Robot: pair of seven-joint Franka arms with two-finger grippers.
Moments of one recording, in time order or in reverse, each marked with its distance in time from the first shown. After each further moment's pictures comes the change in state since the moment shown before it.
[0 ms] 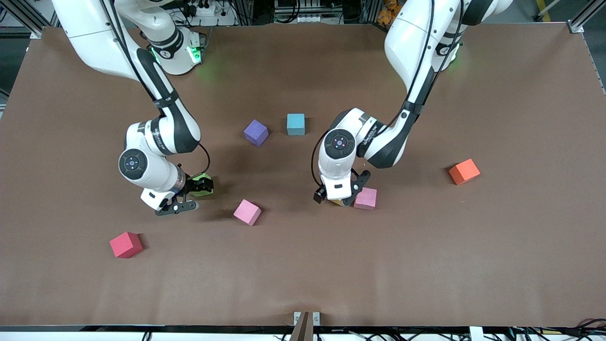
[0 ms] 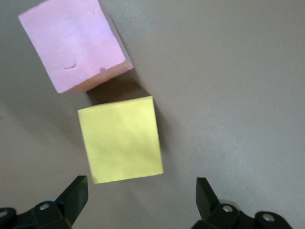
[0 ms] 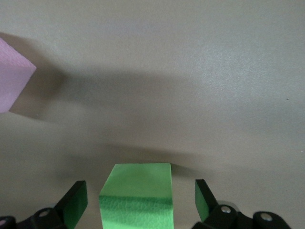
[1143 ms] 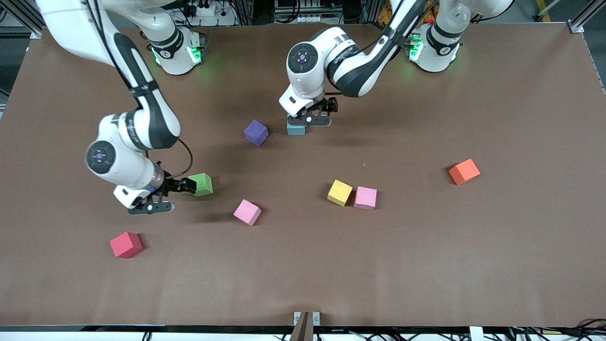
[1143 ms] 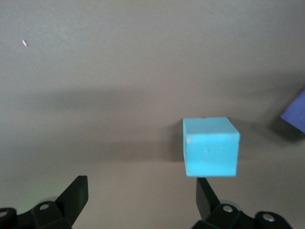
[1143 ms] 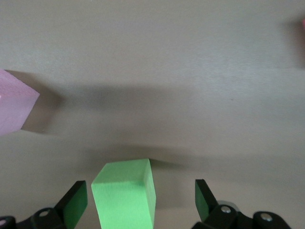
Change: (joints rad) left arm -0.104 -0.351 -0.174 -0.361 0.003 -0.200 0.720; right arm -0.044 -0.065 -0.001 0.011 0.000 -0.030 0.058
